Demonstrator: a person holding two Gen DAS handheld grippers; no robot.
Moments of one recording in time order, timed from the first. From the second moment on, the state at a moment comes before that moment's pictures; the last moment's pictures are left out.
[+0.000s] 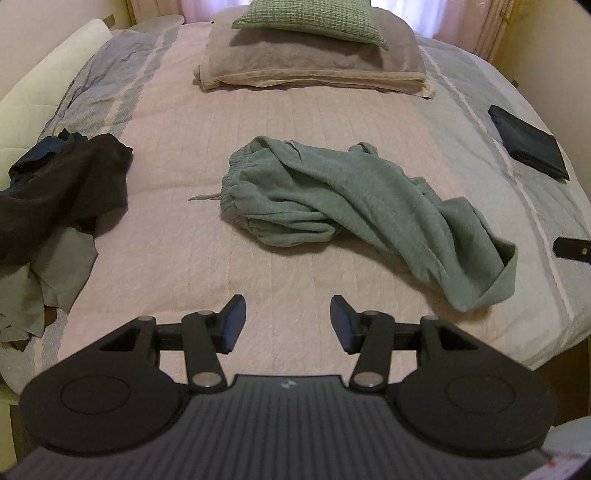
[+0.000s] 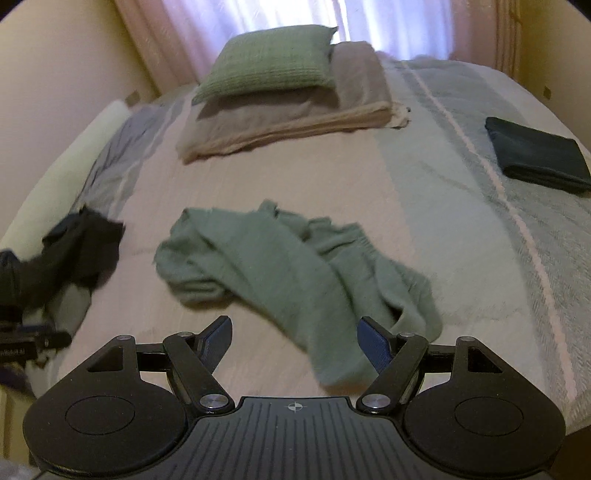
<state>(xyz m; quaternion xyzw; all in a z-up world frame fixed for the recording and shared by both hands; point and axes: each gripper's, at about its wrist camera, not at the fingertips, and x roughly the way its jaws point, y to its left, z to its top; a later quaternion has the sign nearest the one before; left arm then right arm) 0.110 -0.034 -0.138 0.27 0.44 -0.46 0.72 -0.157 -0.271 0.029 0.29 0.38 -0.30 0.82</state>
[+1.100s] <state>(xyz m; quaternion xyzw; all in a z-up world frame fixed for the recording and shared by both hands) 0.138 -0.029 -0.162 0.26 0.43 -0.48 0.72 -0.141 -0.246 0.003 0.28 0.43 -0.32 0.80</state>
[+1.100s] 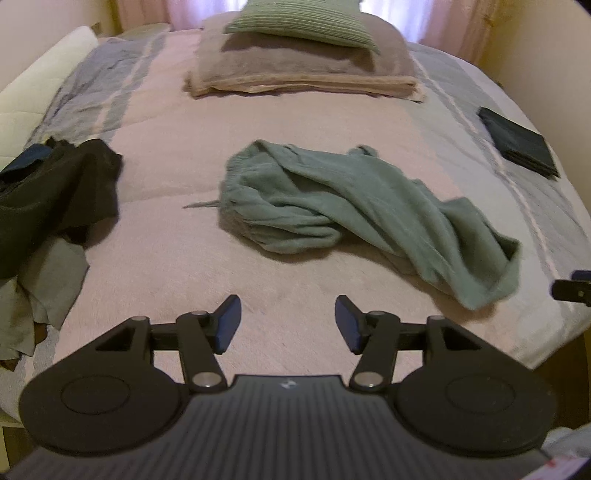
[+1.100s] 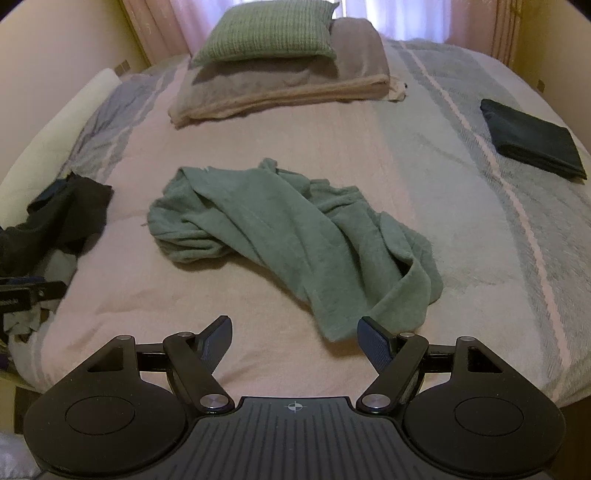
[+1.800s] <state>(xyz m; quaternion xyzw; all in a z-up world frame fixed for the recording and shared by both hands) 0.374 -0.093 -0.271 0.29 0.42 -0.45 0.74 0.086 -0.233 -0.132 0.17 0.46 -0.29 0.83</state>
